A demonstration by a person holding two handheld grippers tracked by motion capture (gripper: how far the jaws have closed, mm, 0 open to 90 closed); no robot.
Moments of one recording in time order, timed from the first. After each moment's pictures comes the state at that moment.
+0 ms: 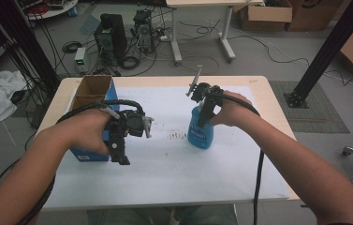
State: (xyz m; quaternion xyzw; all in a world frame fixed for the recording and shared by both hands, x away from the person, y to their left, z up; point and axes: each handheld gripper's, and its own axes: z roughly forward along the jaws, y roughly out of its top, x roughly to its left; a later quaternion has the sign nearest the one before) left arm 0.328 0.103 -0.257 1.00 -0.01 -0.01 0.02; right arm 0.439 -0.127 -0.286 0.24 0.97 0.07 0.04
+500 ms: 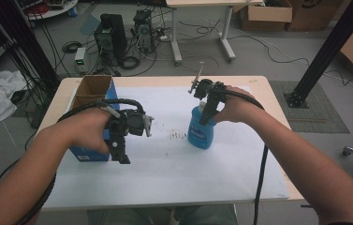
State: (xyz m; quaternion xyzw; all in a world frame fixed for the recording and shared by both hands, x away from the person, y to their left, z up) left arm 0.332 0.103 -0.258 1.00 -0.01 -0.02 0.02; right arm 0.441 -0.133 -0.274 0.21 0.97 0.07 0.06
